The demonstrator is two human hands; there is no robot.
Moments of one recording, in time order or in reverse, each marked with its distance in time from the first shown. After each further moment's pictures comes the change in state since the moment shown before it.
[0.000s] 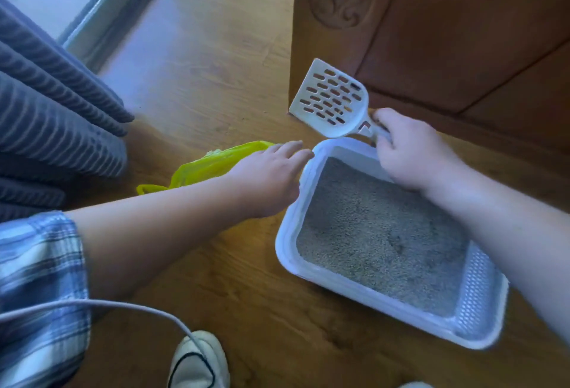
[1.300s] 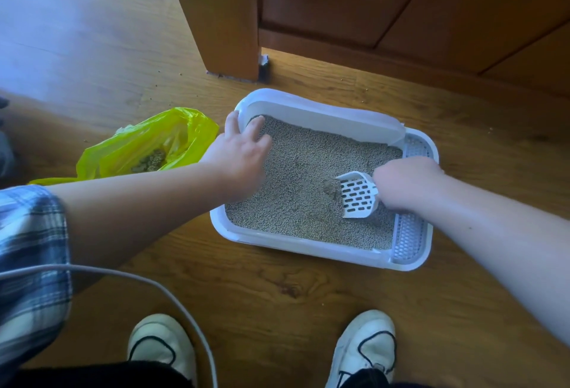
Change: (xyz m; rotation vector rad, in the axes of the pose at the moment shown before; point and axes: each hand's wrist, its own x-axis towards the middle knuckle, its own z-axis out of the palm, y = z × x) left_hand 0.052 0.050 0.076 0.264 -0.035 0.062; right_hand -0.104 0.112 0.035 -0.809 -0.745 0.263
